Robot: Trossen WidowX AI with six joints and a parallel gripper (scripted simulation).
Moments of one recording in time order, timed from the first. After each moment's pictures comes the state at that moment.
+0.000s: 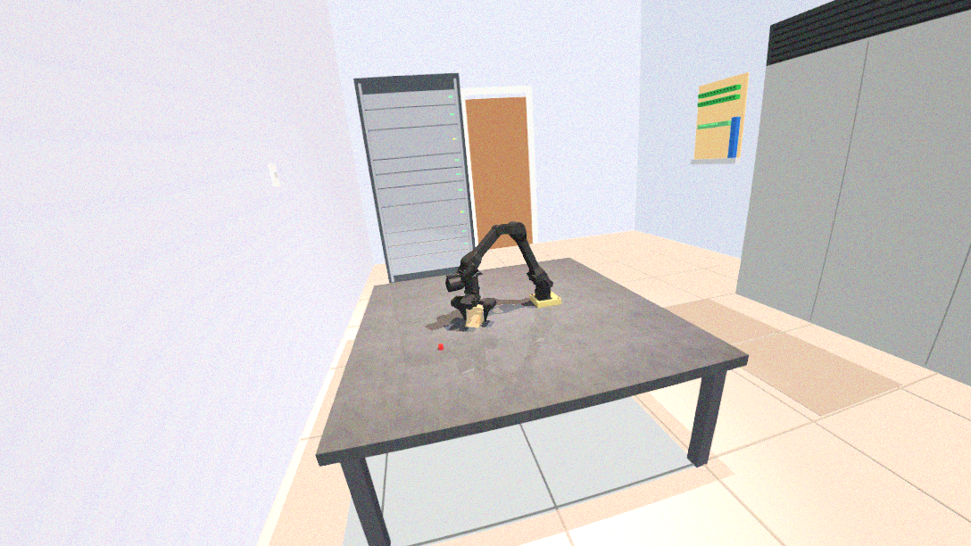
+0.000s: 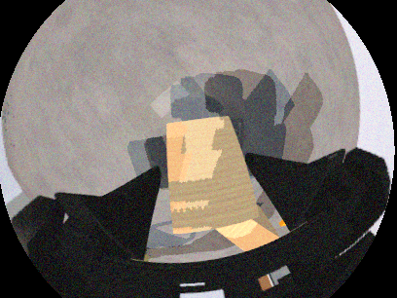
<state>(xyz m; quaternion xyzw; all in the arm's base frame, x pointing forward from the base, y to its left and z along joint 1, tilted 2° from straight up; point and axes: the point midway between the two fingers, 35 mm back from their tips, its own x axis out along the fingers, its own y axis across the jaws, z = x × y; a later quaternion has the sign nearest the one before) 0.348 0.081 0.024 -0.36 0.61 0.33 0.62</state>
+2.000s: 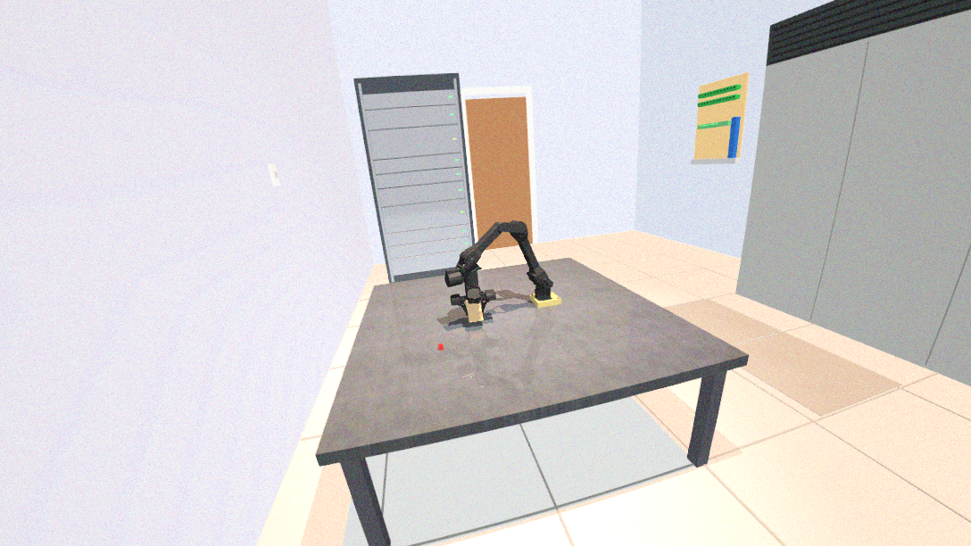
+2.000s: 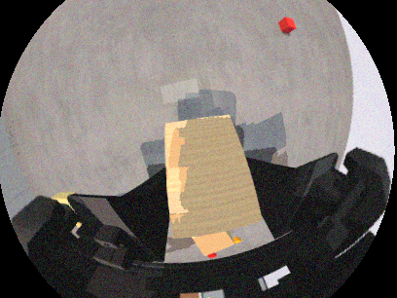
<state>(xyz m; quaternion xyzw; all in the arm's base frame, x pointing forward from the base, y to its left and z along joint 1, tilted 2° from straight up) 0.346 0.081 0.047 -0.49 0.52 0.47 0.52</state>
